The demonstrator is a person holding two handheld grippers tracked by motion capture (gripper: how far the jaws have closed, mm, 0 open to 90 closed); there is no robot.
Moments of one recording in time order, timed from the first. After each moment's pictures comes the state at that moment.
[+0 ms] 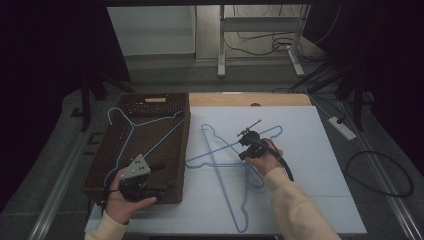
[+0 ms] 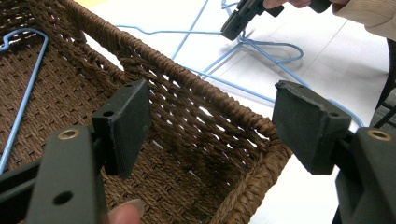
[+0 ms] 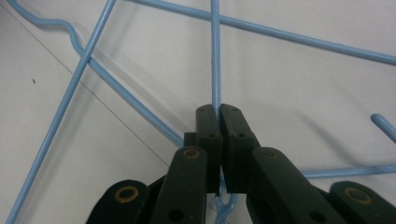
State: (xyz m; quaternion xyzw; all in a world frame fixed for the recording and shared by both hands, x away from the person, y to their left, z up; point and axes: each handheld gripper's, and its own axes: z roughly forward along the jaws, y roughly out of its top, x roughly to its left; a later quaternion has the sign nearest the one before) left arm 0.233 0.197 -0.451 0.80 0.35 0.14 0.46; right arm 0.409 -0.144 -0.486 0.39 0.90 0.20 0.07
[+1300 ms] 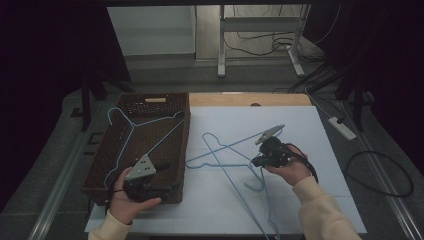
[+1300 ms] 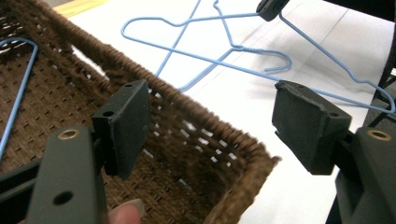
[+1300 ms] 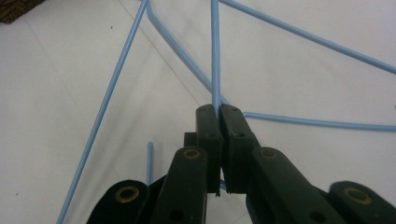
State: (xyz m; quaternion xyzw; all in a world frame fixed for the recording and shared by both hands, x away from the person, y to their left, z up) left arm 0.232 0.181 -0.443 0.81 0.34 0.14 0.46; right arm 0.365 -0.197 -0.446 0.28 0.92 0.26 0.06
